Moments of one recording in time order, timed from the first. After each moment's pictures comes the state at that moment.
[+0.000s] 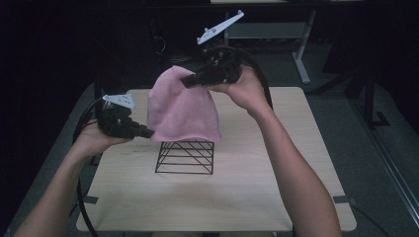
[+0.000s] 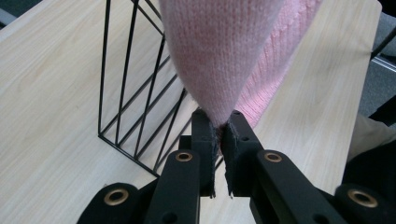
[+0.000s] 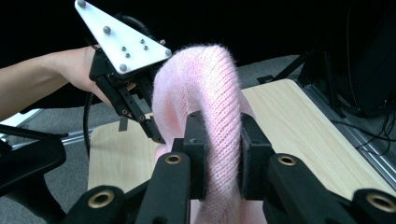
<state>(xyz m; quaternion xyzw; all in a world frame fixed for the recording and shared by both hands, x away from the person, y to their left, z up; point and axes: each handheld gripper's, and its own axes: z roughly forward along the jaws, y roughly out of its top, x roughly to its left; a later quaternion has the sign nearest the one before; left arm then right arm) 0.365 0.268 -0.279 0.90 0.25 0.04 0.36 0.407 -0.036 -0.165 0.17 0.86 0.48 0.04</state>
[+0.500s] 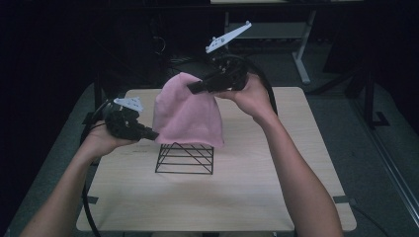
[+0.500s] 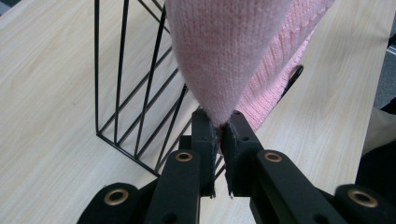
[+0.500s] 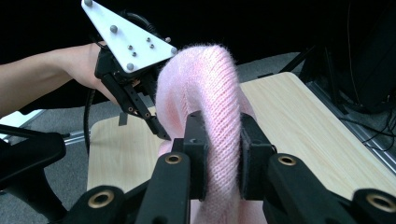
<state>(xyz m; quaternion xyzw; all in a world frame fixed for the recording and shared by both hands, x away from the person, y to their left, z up) 0.368 0.259 -0.293 0.91 0.25 0.04 0.33 0.405 -0.048 -0.183 0.17 0.86 0.48 0.03</state>
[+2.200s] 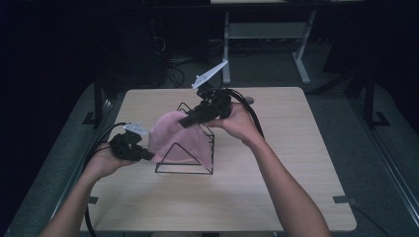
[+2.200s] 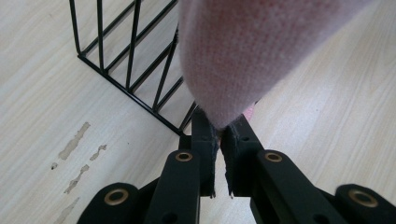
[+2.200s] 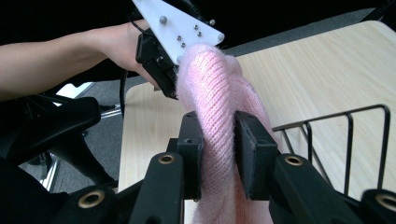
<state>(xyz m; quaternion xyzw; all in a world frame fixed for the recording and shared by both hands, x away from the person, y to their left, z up) 0.356 0.273 -0.368 0.92 0.29 0.04 0.26 0.402 -0.017 -0.261 0.14 0.88 0.45 -0.07</state>
